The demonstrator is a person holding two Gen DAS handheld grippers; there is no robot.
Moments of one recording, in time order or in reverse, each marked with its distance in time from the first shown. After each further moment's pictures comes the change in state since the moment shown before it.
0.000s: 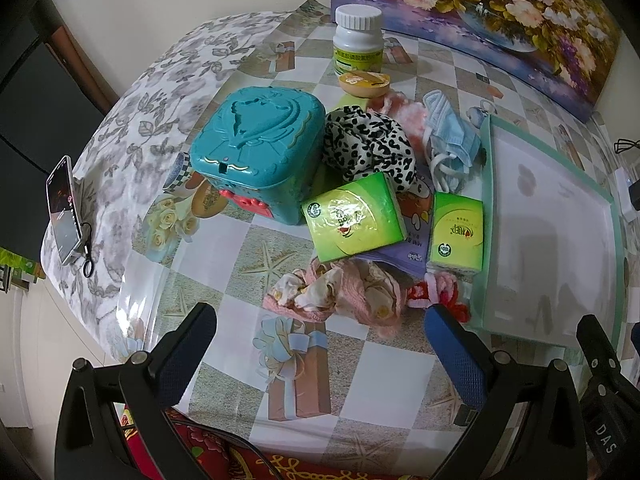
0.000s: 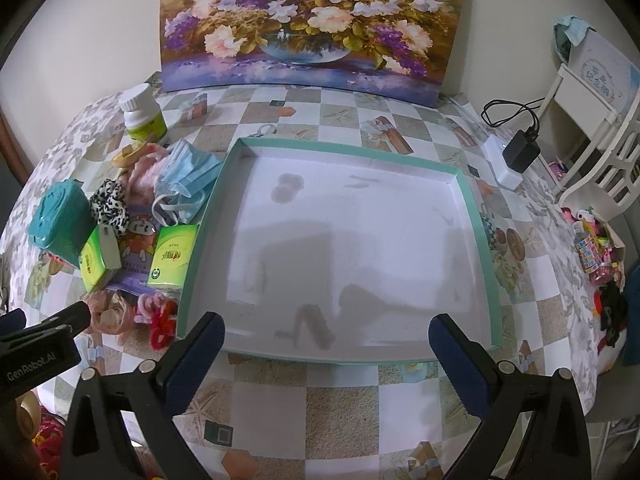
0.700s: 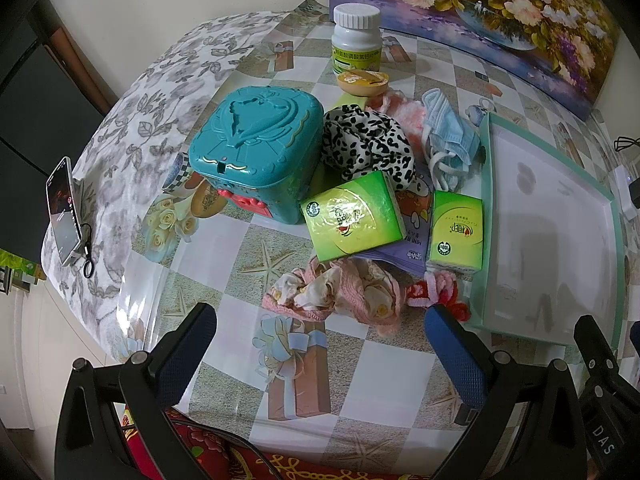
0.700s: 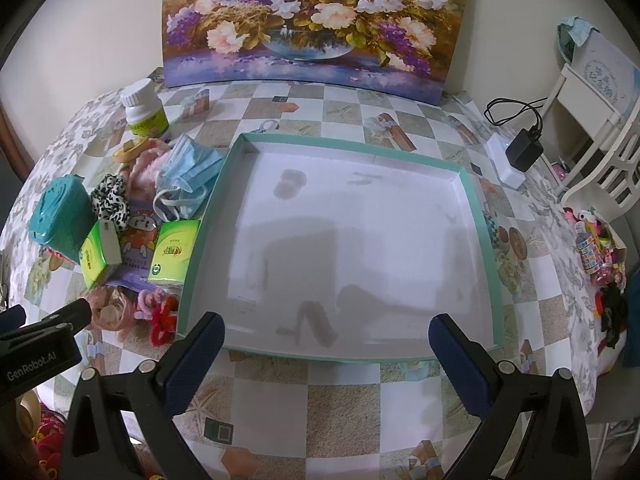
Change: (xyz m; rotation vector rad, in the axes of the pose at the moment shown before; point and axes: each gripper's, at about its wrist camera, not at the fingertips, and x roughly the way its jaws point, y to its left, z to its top) left arm 0.000 -0.002 -0.001 0.002 -0.001 0.002; right arm 0.001 0.001 -0.001 -0.007 0.009 0.004
